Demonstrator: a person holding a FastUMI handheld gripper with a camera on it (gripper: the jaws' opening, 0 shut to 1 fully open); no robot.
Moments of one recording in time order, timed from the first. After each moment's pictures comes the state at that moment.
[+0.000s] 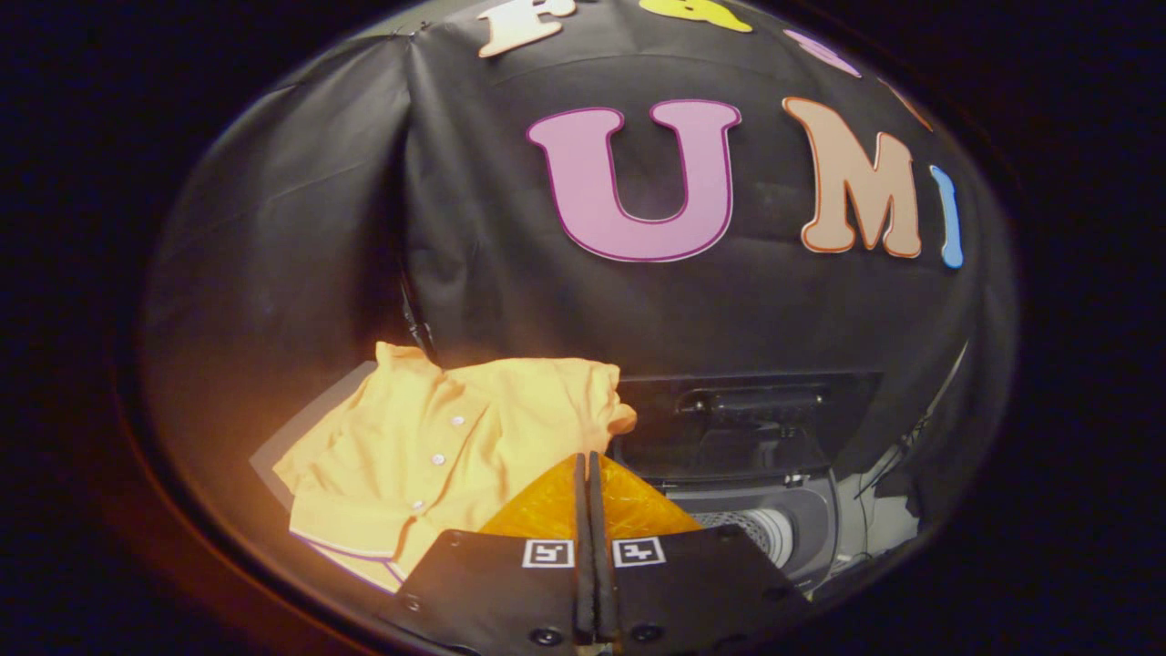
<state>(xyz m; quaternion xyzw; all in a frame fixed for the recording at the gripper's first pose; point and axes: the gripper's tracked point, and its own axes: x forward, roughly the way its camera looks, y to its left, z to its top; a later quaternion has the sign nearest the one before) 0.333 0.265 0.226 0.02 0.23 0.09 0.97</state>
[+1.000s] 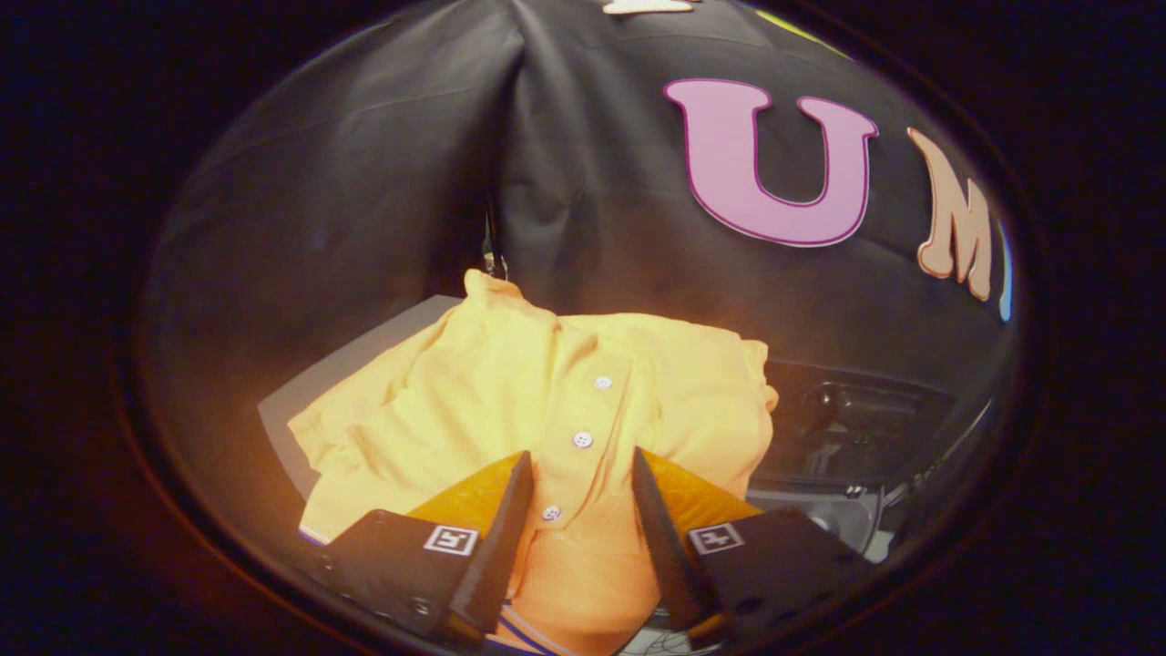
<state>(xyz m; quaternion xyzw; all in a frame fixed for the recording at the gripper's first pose) 0.331 0.371 0.176 -0.07 0.25 0.17 0.95</state>
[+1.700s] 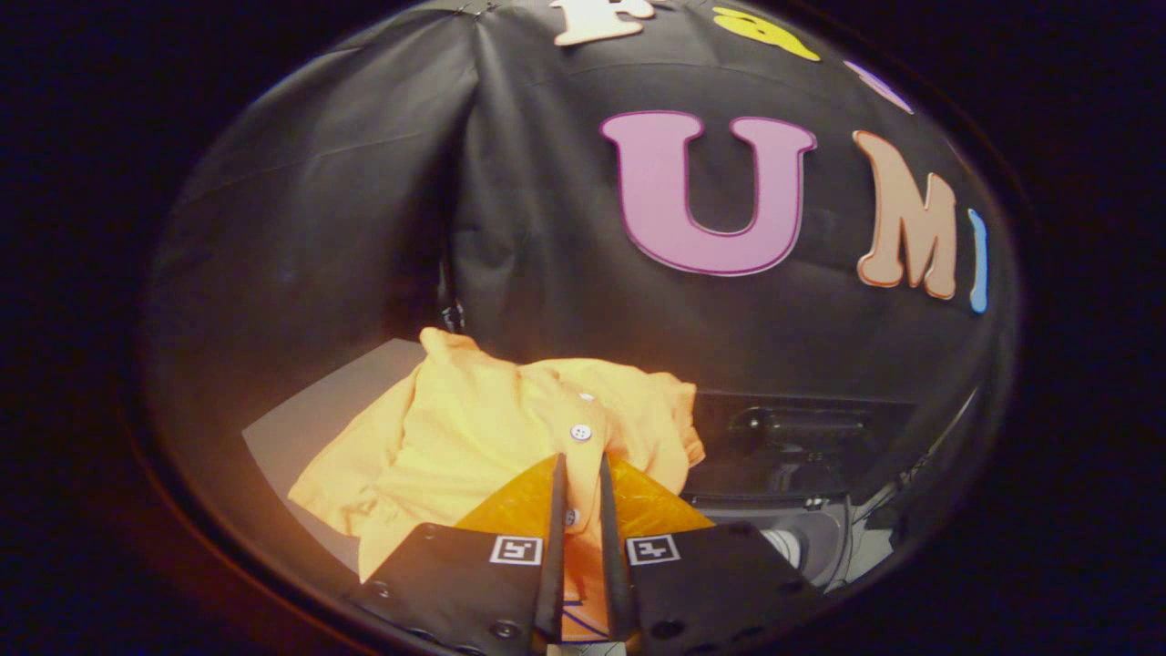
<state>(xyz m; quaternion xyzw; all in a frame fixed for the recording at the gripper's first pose) 0.345 0.288 0.223 -0.03 0.19 0.10 0.98</state>
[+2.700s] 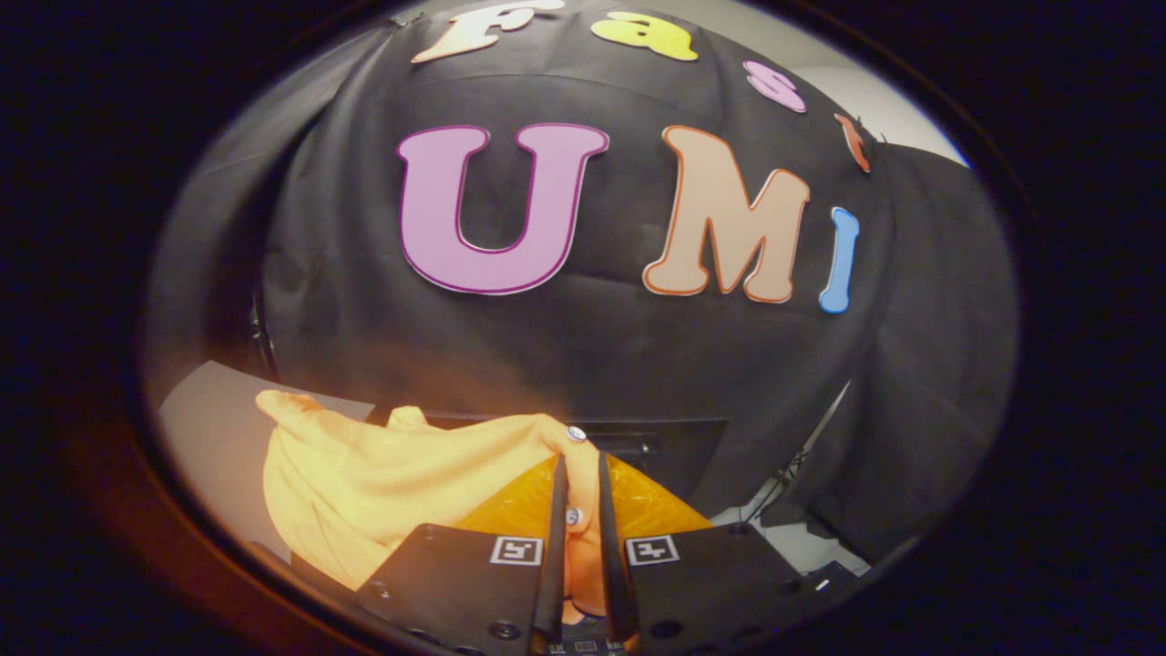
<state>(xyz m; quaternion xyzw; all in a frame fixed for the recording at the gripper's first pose) 0.372 0.098 0.229 -0.06 0.15 -0.13 0.98</state>
